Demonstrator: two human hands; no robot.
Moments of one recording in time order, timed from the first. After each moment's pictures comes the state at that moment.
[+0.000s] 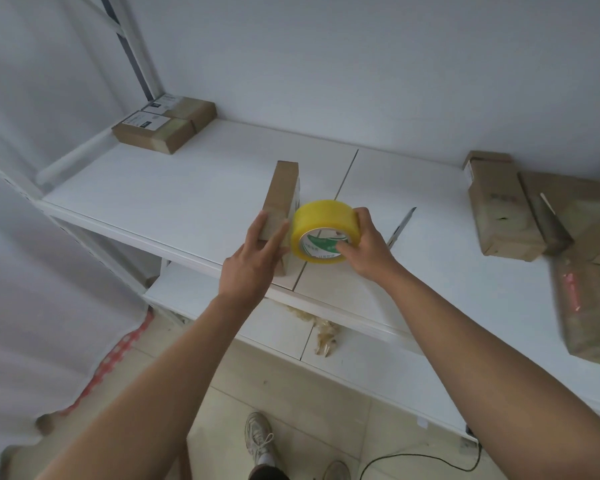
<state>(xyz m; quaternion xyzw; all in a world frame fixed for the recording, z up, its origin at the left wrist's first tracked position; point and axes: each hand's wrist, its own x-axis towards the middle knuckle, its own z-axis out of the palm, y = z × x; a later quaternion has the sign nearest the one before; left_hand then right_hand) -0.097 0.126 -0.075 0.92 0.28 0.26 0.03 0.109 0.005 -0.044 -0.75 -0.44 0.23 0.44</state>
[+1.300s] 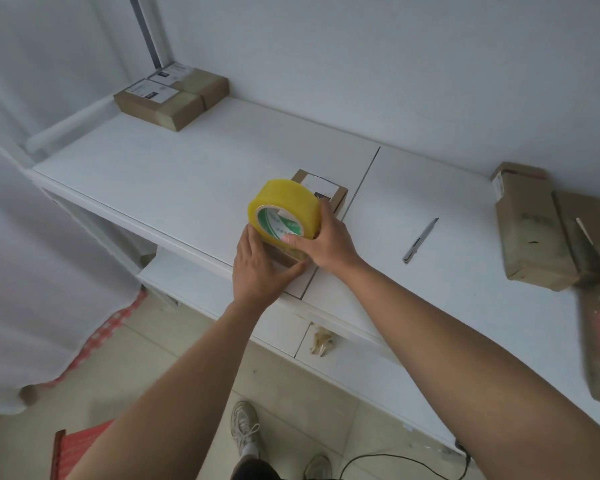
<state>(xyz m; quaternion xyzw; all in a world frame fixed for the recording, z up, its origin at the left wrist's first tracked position) -0.072 0.145 -0.120 0.79 0.49 0.26 0.26 0.070 0.090 -0.054 -0.74 -0.50 0.20 0.41</state>
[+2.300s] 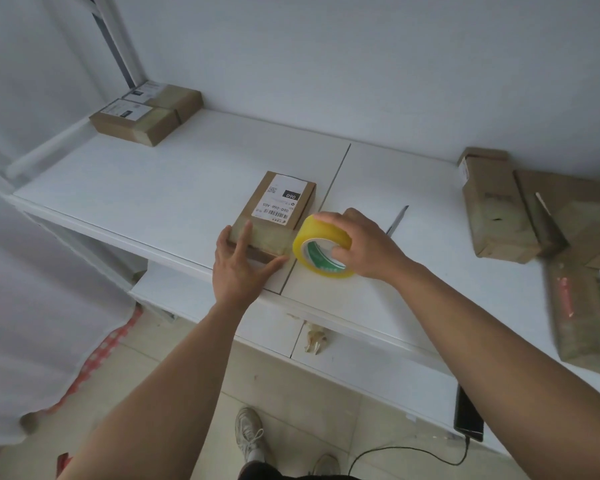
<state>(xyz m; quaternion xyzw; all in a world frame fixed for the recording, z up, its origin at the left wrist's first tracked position) -0.073 0.135 -0.115 0.80 0.49 0.23 0.23 0.134 0.003 -0.027 -0.76 -0.59 0.15 0.24</state>
